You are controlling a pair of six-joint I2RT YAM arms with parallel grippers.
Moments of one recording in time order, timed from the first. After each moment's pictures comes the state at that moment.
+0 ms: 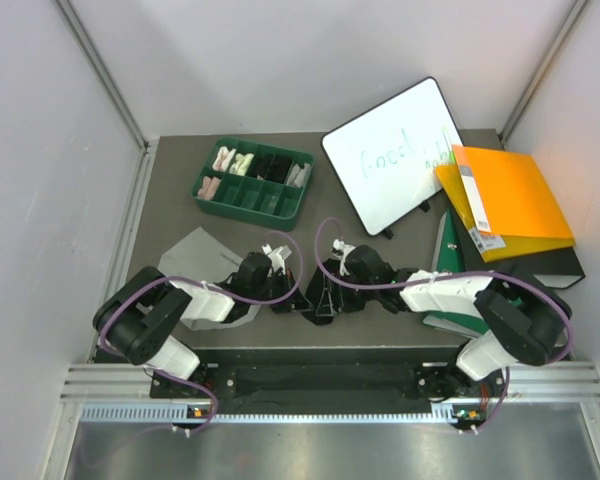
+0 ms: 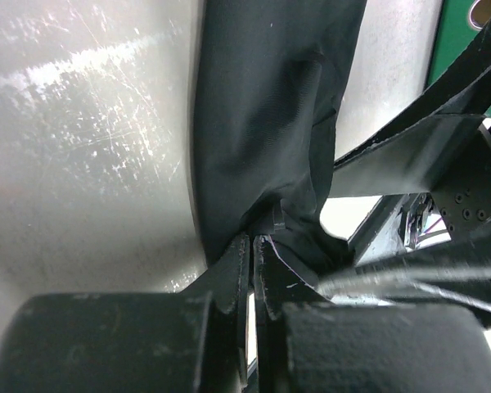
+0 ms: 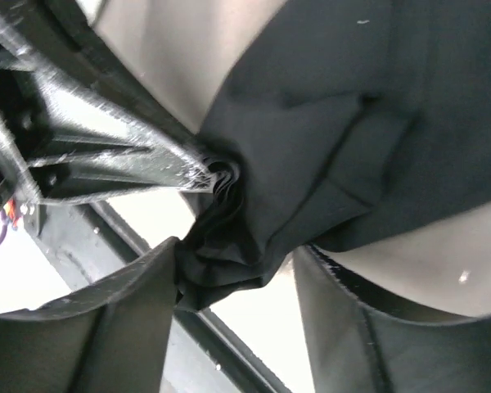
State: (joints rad) left arm -0.65 1.52 0.38 0.46 0.47 -0.83; right arm 0.85 1.49 0.61 0.07 -0.30 0.65
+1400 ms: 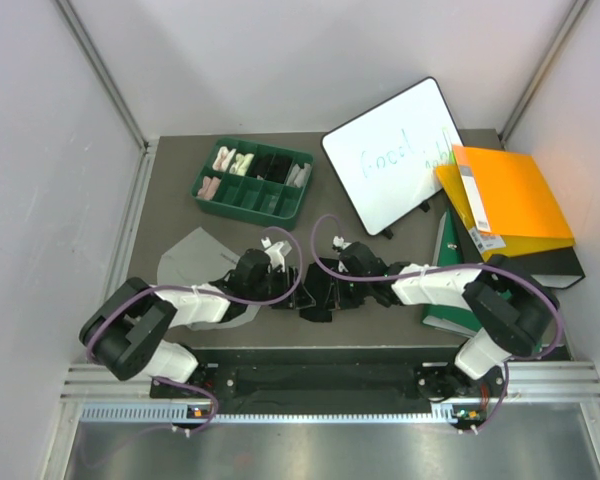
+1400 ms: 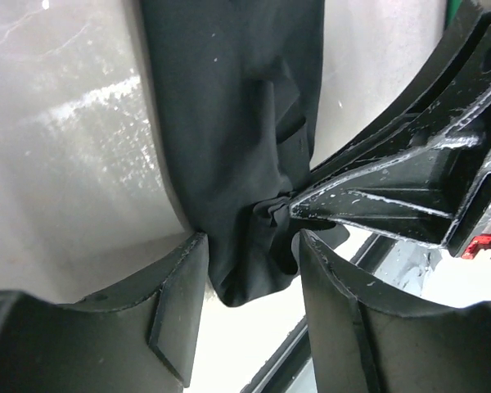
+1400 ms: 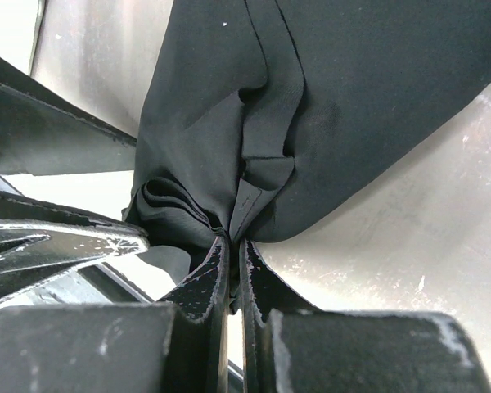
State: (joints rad) left arm -0.66 1.42 0.40 0.34 0.41 -0.70; right arm 0.85 1.57 0.68 -0.04 -0.20 0.71
